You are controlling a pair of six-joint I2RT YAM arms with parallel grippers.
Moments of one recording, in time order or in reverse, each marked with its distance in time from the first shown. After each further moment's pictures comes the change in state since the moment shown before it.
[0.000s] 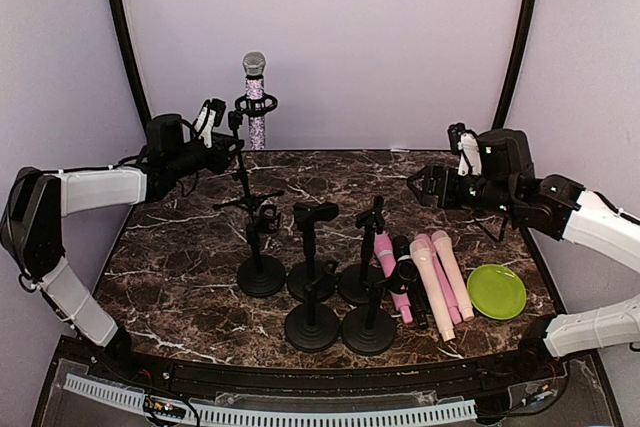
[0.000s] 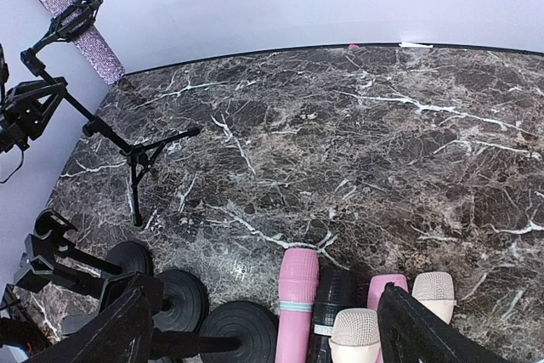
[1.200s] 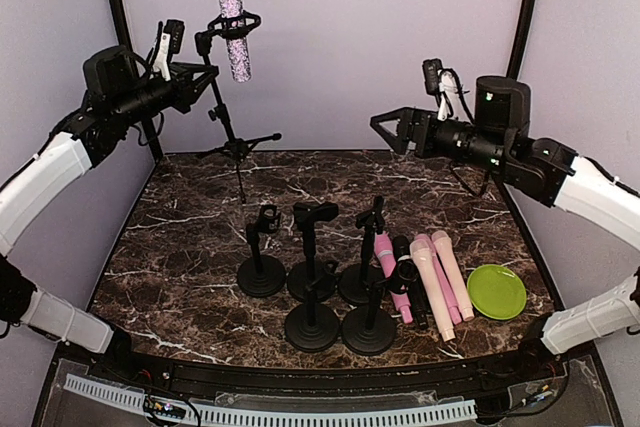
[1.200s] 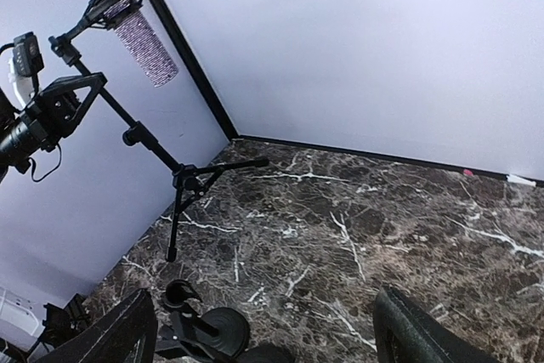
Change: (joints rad) left arm -0.012 -0.282 0.299 -0.344 0.085 -0.061; right arm 0.056 0.142 0.258 0.201 -0.189 -0.103
